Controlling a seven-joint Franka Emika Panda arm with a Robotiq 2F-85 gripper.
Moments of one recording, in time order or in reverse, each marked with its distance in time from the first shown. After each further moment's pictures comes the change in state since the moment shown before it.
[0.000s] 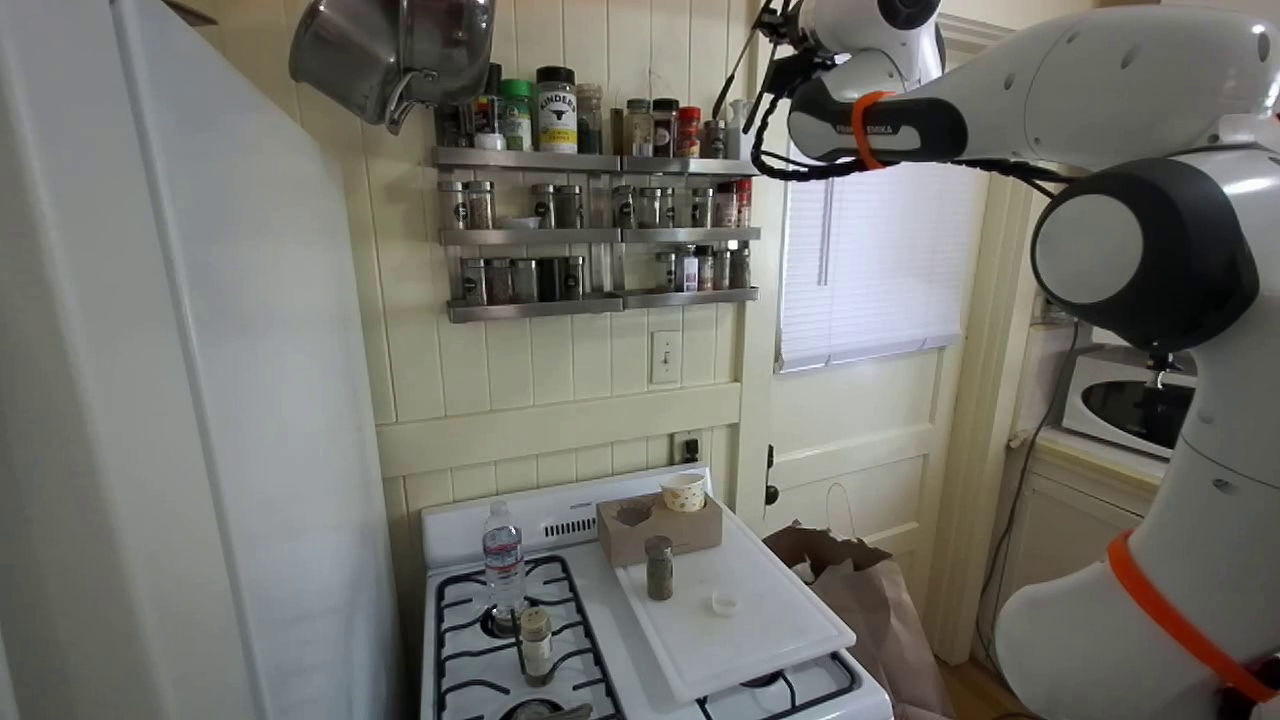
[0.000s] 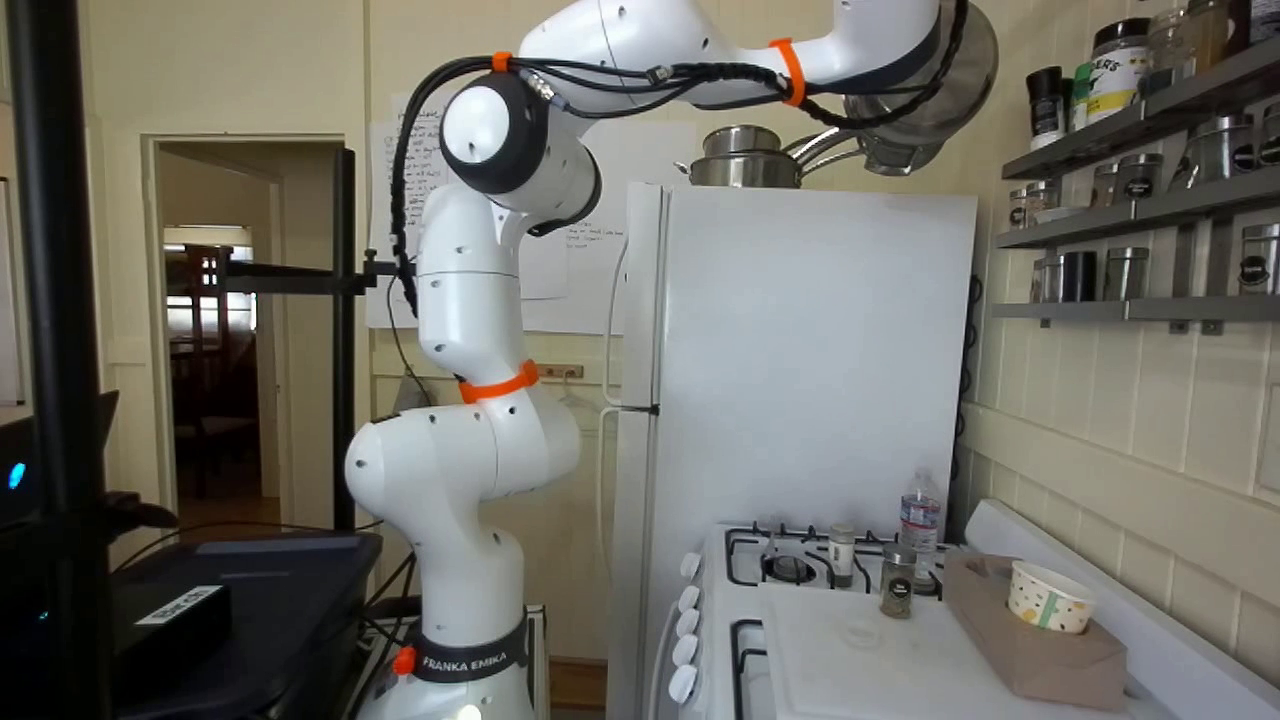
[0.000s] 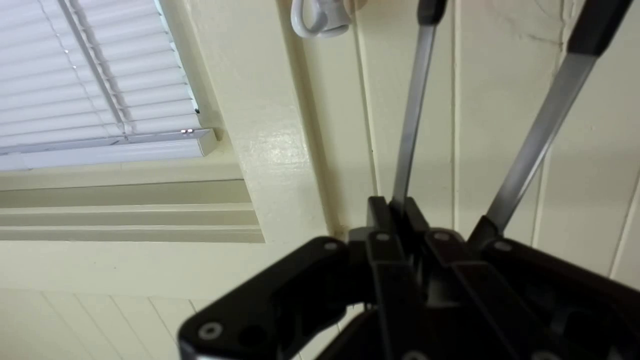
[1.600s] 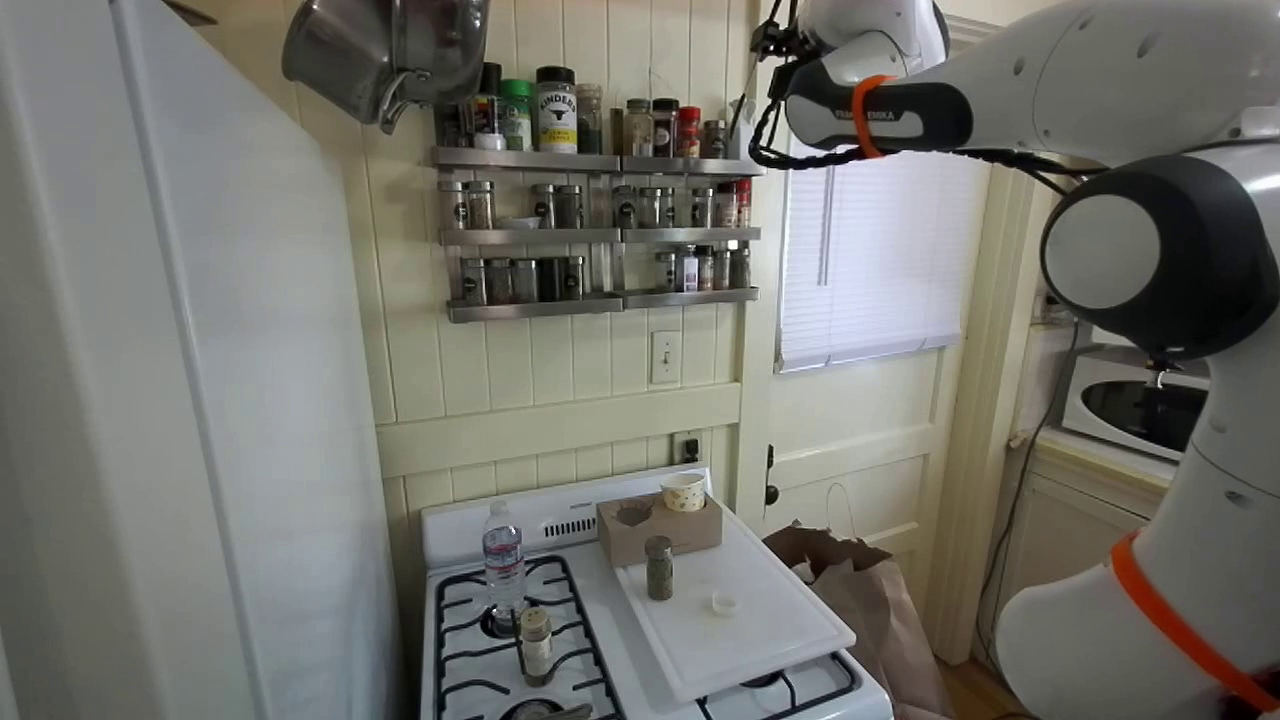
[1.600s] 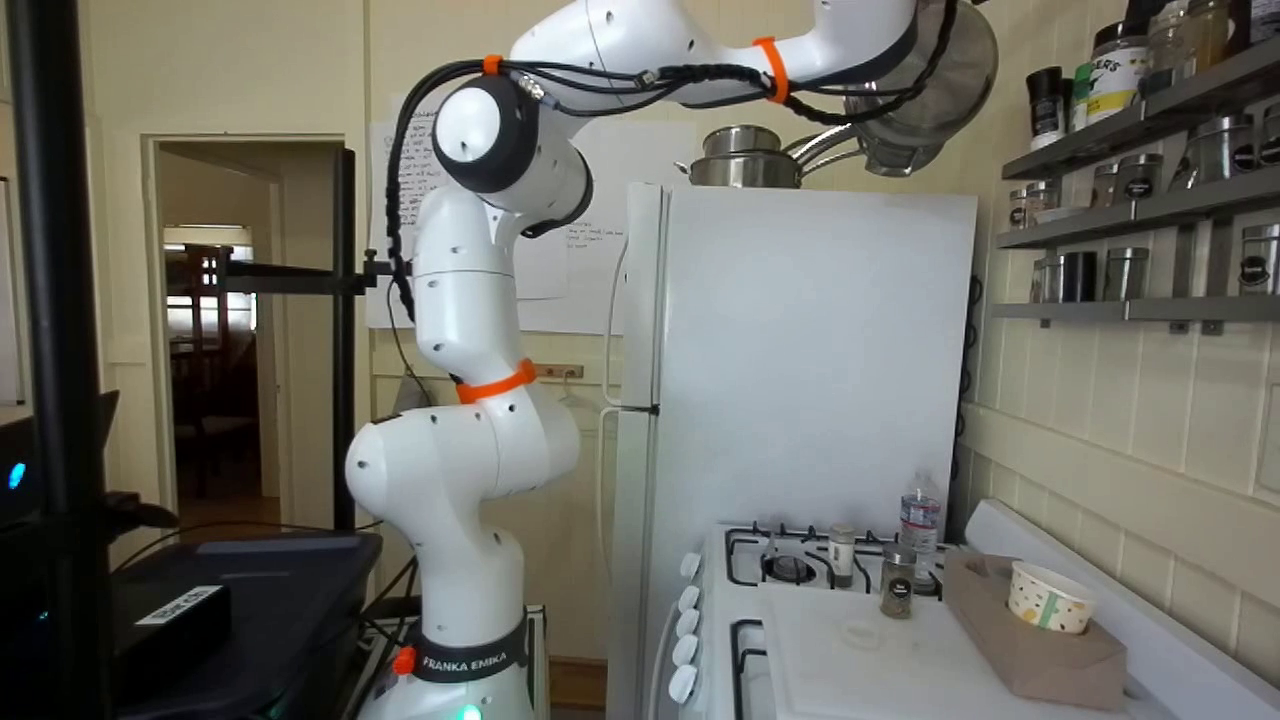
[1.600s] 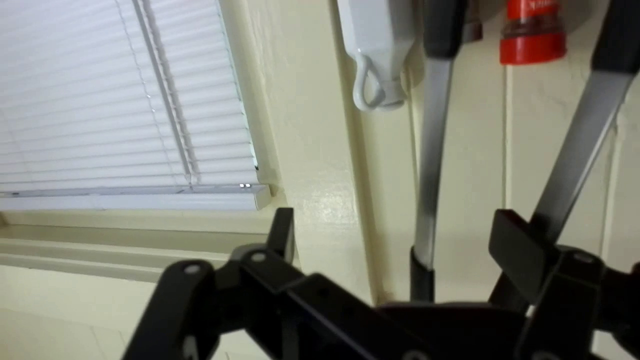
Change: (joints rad) arm 0.029 -0.052 -0.024 -0.018 0.050 -0.252 -0.067
